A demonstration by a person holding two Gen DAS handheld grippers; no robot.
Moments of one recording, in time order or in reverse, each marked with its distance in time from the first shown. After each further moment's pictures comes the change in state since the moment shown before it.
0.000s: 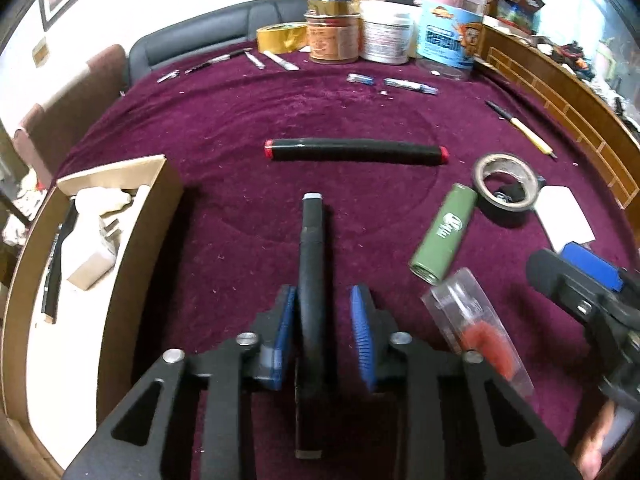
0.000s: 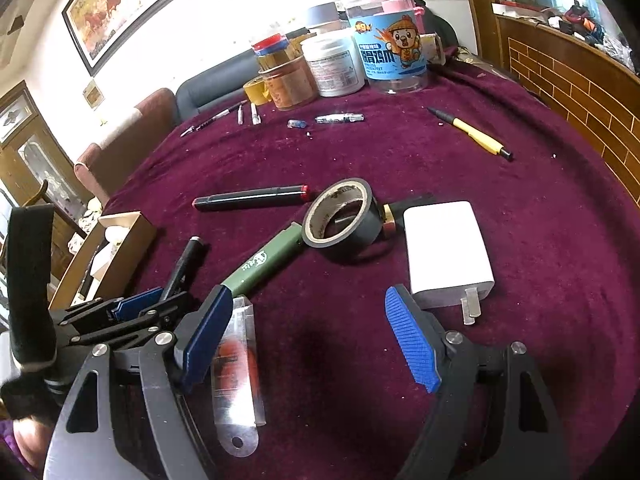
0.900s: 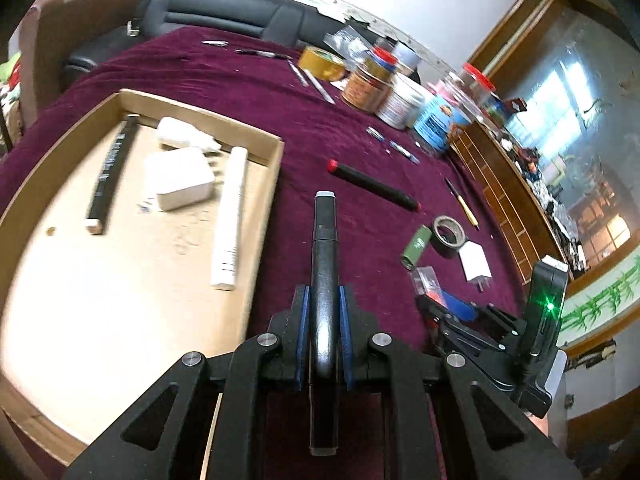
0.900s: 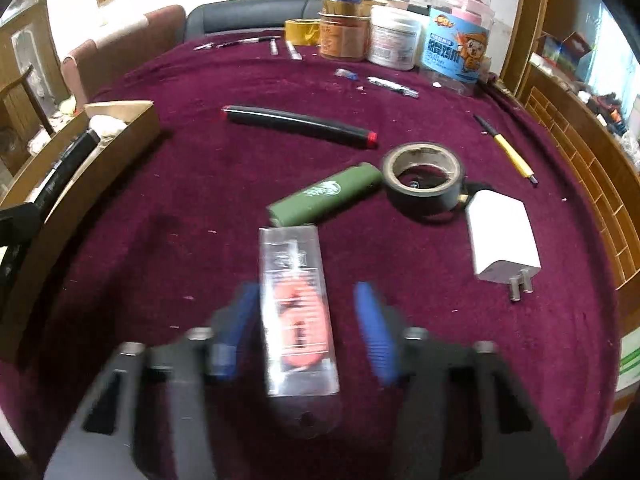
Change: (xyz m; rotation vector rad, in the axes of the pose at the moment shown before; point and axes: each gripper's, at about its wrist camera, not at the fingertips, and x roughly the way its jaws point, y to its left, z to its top) left arm -0.082 0.131 -0.040 -0.303 -0.070 -0.345; right arm 0.028 0.083 -0.035 -0.298 0.144 -0.218
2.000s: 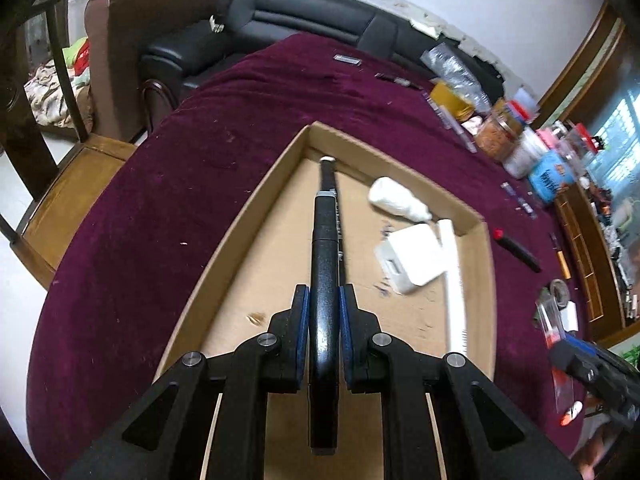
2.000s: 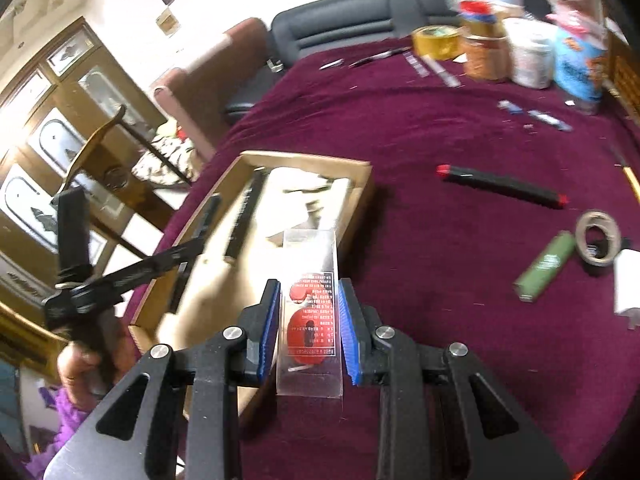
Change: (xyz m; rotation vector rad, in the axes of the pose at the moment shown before) left arm -0.015 0.150 0.059 -0.107 0.014 0.259; right arm -0.035 0.121 0.077 0.075 0.049 0.493
